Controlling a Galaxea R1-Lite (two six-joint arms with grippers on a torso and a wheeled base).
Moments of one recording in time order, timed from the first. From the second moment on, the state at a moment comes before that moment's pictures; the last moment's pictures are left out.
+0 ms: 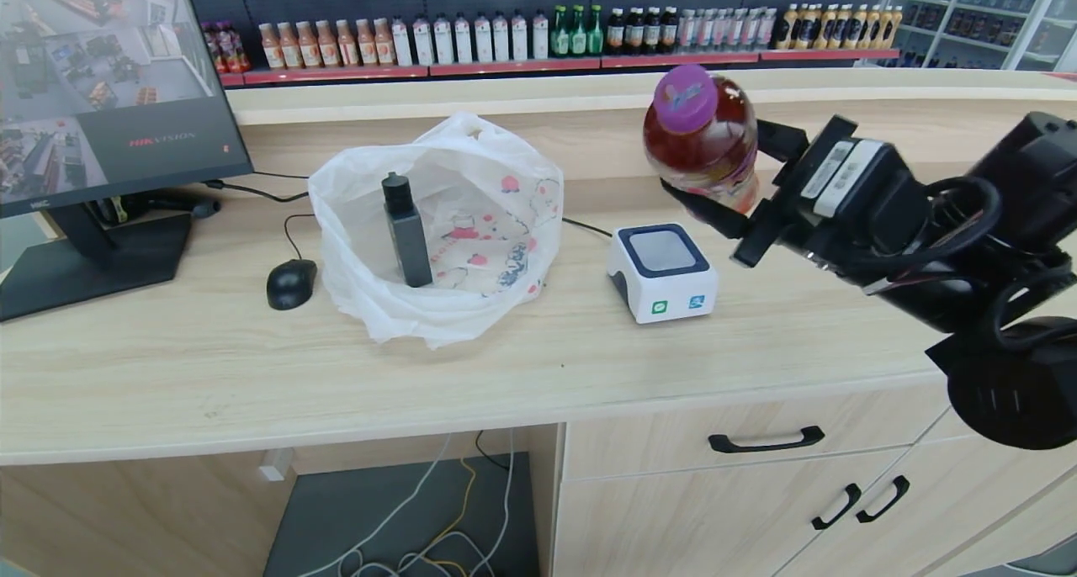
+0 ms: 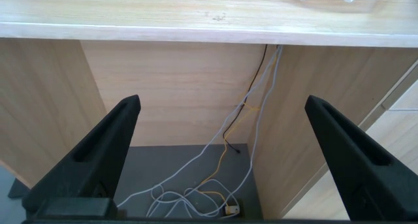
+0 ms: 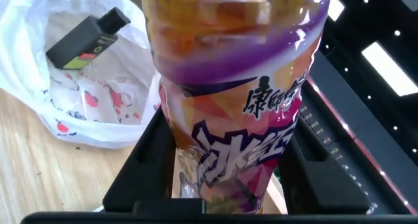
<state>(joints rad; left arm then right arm) 0.00 0.00 0.00 0.00 0.00 0.00 0.39 1.74 -0.91 -1.27 0.54 -0.88</state>
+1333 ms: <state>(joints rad) 0.00 0.00 0.00 0.00 0.00 0.00 0.22 1.70 -0.66 -1.57 0.15 -0.12</state>
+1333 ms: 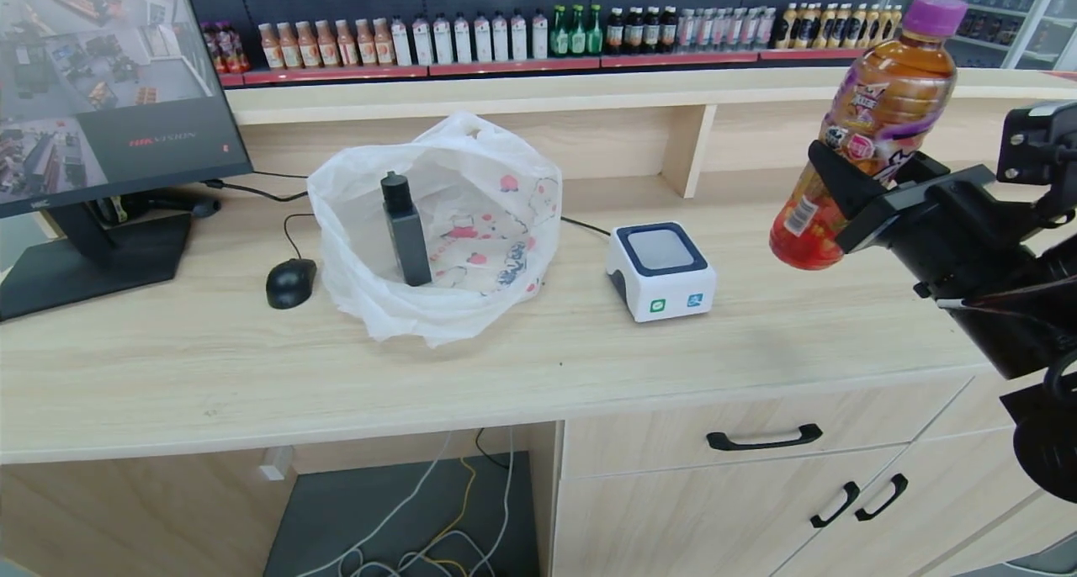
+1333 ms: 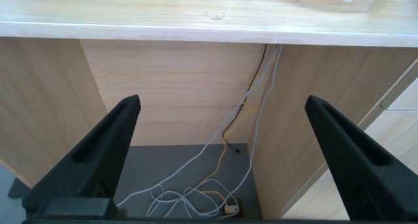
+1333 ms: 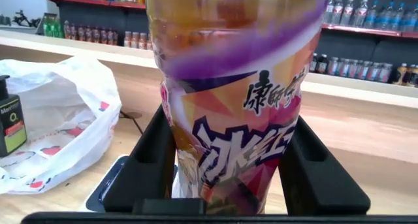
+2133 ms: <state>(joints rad) 0.00 0.00 0.00 0.00 0.00 0.00 0.24 1.71 -0.67 -1.57 0.13 -0.10</state>
